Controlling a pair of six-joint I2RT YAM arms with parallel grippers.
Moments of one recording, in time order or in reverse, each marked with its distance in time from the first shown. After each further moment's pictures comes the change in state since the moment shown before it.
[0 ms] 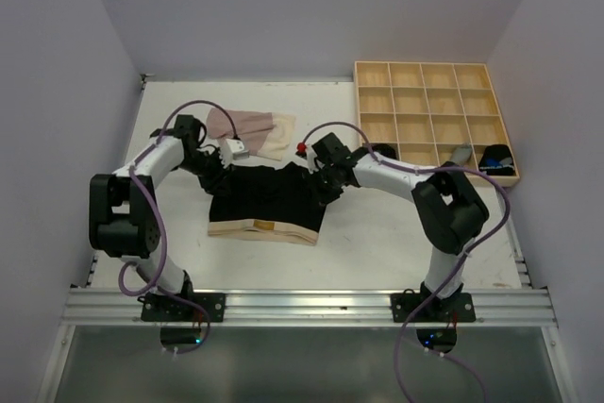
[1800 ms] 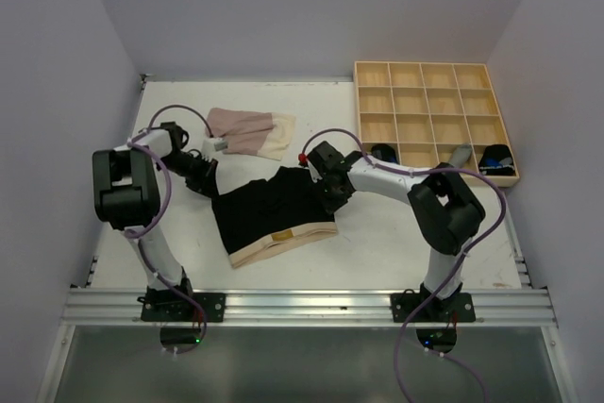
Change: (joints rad) left arm 0.142 0.273 0.096 -0.077 0.042 -0.240; right arm 0.061 0.028 0.010 -0.133 0.253 -0.026
